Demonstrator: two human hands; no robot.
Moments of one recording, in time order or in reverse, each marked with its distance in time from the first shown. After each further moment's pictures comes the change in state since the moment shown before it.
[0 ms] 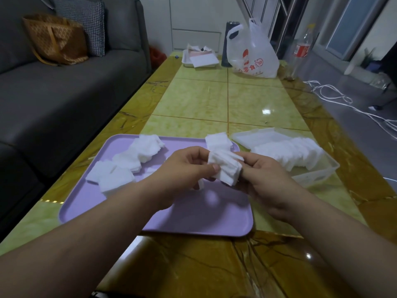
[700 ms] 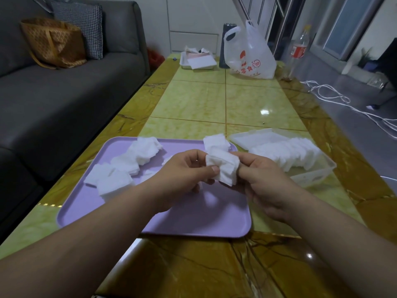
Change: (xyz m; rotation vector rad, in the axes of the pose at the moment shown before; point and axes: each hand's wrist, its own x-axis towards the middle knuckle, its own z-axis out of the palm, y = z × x) left_hand 0.004 -0.006 0.001 -0.051 -0.028 -0.005; right_hand 0.000 -0.002 0.001 -0.021 -0.003 0.017
